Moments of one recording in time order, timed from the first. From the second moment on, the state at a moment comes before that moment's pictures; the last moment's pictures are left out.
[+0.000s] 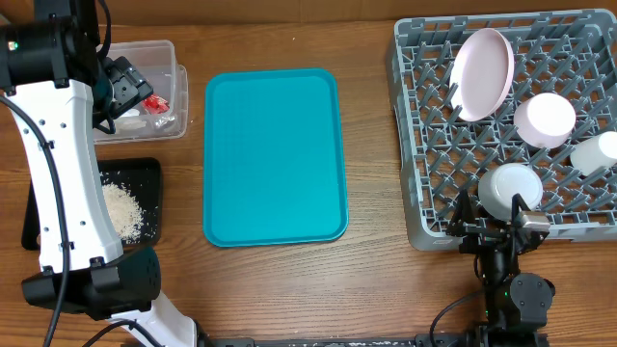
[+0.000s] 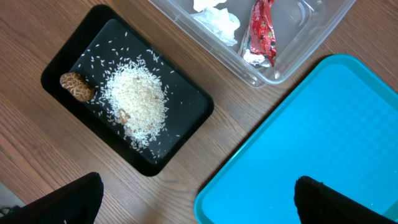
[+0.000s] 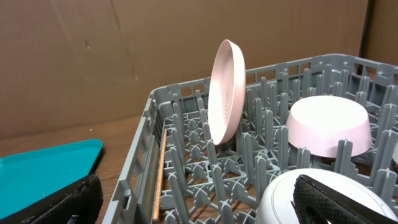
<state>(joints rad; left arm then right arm) 0.15 1.86 2.28 -1.69 -0.23 -0.60 -0.06 0.01 0.02 -0.03 -0.02 0.17</state>
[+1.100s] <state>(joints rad) -0.07 1.47 1.69 -1.29 -0.08 -0.37 -0.06 0.01 0.02 -0.03 -0.02 0.17</state>
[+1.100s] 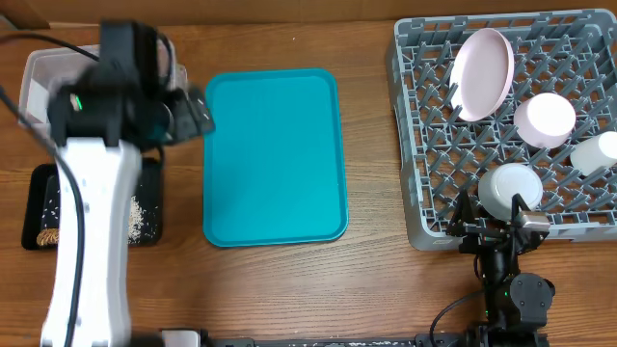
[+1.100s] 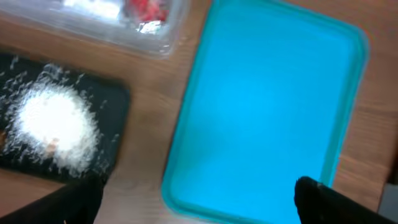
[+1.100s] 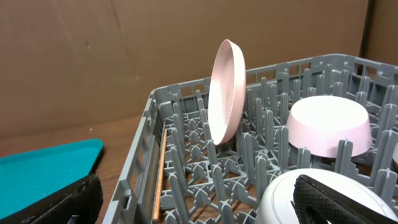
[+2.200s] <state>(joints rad) -0.04 0.23 0.03 0.08 -0.01 -0.13 -0.06 0.01 0.02 -0.04 -0.02 0.17</state>
